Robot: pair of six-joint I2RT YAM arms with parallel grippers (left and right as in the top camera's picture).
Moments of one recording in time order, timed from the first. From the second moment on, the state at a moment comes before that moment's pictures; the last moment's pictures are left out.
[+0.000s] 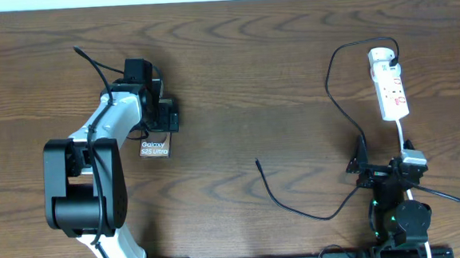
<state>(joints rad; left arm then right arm) -0.07 1.92 1.20 -0.65 0.00 -0.01 -0.02 0.01 0.01 -0.06 0.11 0.12</state>
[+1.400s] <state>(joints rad) -0.07 1.92 1.20 -0.65 0.00 -0.01 -0.02 0.01 0.01 -0.06 0.11 0.12</state>
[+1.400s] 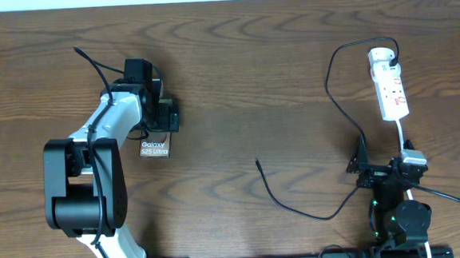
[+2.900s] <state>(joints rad) -0.07 1.92 1.19 -0.63 0.04 0.00 -0.02 0.01 0.01 -0.06 0.11 0.12</state>
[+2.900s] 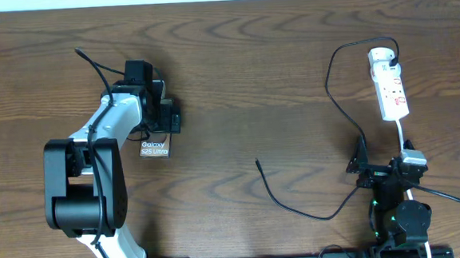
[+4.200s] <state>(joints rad) -0.07 1.92 1.17 -0.62 0.01 0.00 -0.02 0.01 0.01 -0.06 0.11 0.12</state>
